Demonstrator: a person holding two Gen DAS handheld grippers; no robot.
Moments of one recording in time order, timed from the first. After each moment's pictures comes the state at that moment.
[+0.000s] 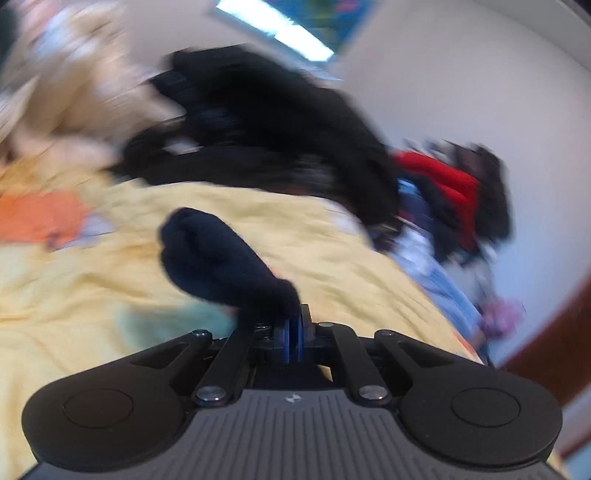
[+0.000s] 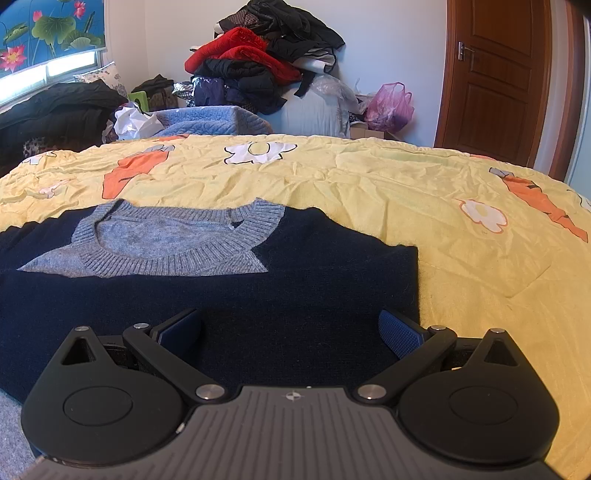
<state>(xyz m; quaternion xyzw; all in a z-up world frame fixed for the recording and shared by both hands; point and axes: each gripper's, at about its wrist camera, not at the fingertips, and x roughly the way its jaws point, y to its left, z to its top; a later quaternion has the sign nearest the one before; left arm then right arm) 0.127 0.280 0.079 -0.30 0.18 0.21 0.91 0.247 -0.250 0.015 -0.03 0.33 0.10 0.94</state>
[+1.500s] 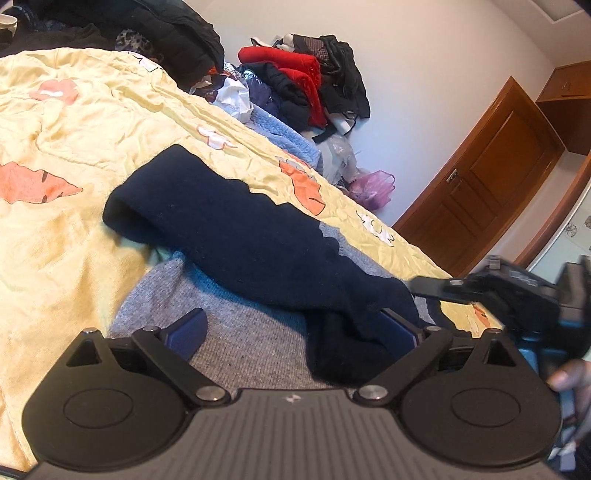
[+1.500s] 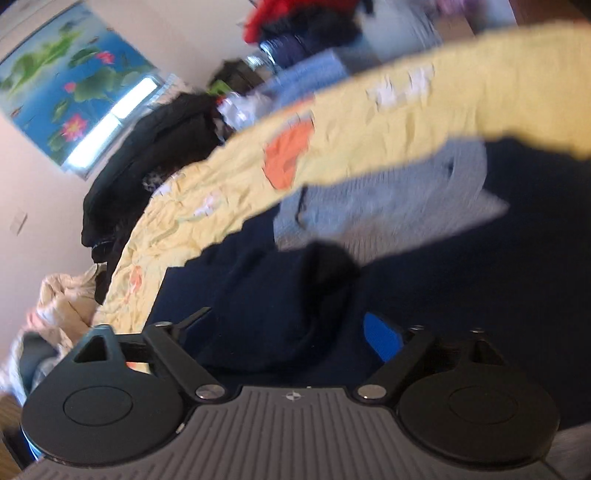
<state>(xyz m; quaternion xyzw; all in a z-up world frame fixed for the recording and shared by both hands) 0.098 0.095 0.001 -0.29 0.25 -0.03 0.92 0.257 -0.194 0.041 0.22 0.46 0.27 0.82</state>
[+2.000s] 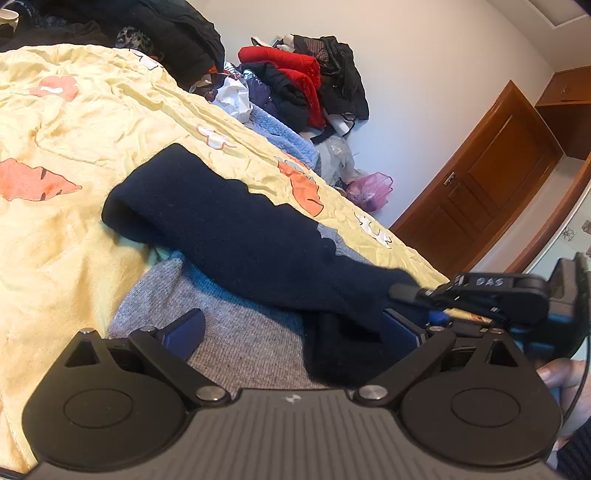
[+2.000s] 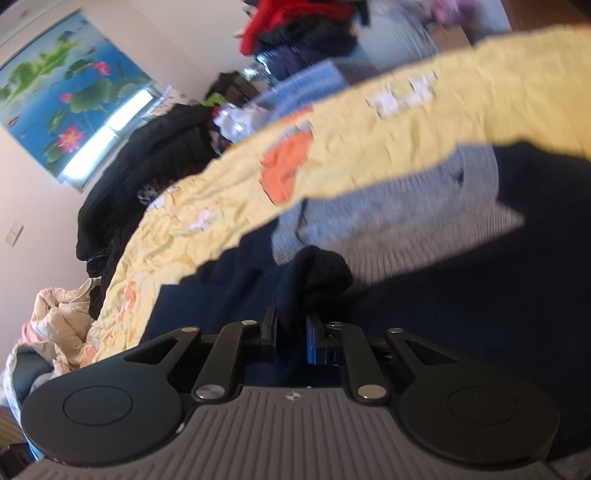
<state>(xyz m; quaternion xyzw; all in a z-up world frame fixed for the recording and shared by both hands) 0.095 0.096 0.002 -0.30 0.25 -0.03 0.92 0.260 -0.184 0.045 0.21 0.42 0.27 0.84</state>
